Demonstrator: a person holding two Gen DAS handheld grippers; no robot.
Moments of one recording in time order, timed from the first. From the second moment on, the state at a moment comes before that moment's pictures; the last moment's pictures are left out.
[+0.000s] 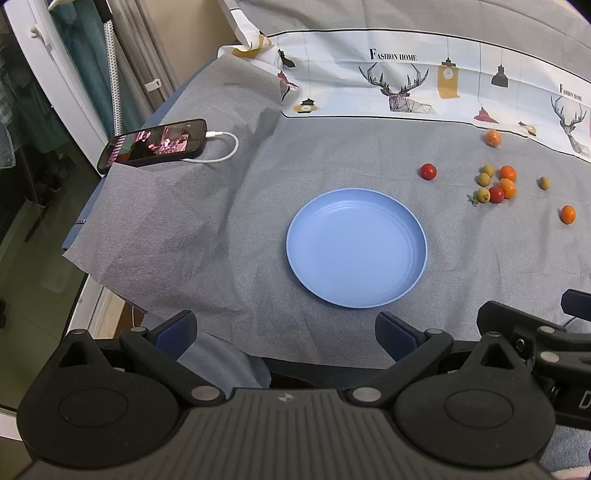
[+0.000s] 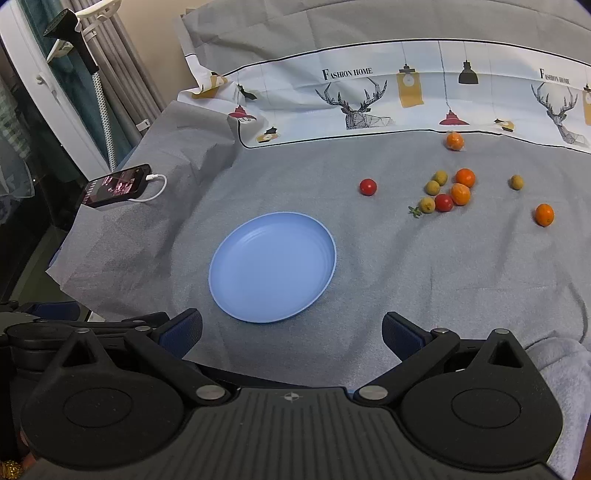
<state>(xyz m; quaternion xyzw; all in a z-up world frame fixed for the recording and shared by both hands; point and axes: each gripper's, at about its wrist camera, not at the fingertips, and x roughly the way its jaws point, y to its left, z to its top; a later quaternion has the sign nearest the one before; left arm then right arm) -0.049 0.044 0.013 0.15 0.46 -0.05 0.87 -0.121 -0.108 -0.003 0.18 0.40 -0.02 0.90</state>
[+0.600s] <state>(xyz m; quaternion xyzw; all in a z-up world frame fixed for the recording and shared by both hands) -0.049 0.044 0.013 0.15 0.46 -0.05 0.87 -0.120 -0.107 -0.004 0.17 0.41 -0.03 0.90</state>
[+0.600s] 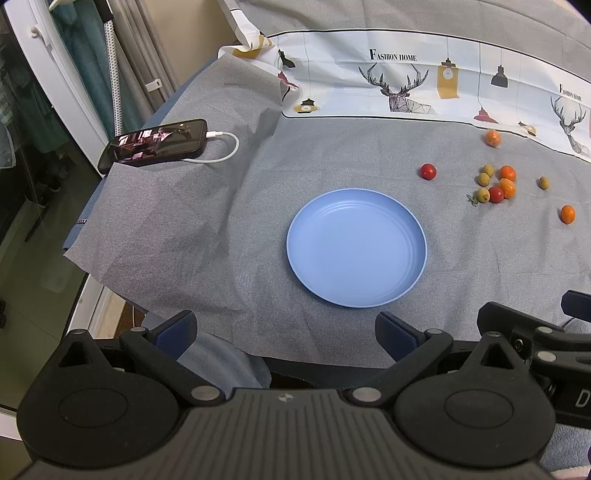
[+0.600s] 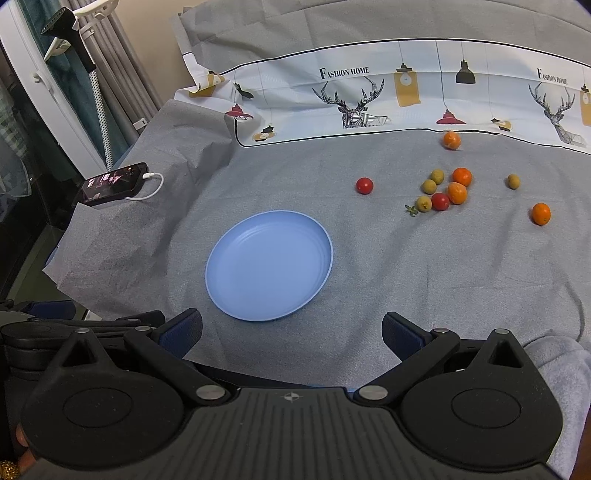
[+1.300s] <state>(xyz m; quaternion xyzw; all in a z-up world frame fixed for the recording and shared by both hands) -0.037 0.029 0.000 0.15 0.49 -0.07 0.85 -0.116 -0.126 -0.016 0.23 0.40 -0.03 0.89</state>
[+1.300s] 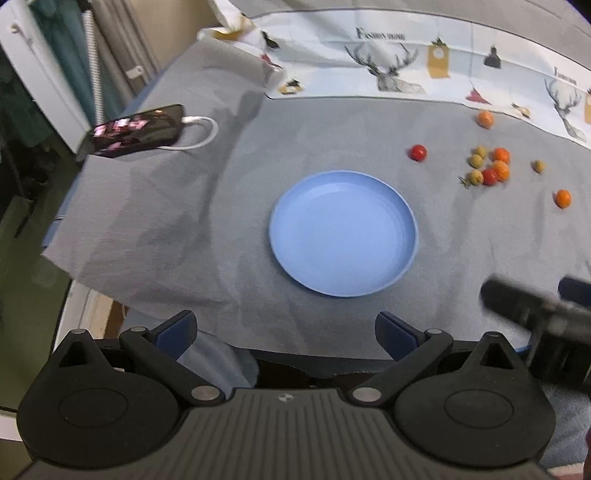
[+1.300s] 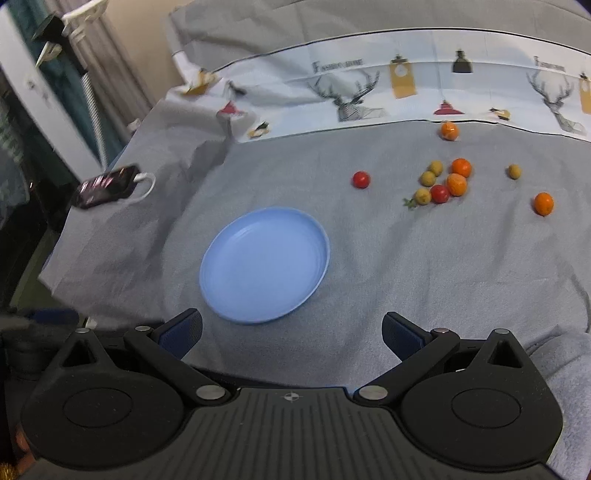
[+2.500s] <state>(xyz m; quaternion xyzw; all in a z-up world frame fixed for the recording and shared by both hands) 0.257 -0.219 -0.192 0.13 0.52 -0.09 0.84 0.001 -0.434 -0.223 0.16 0.33 -0.41 0.84</state>
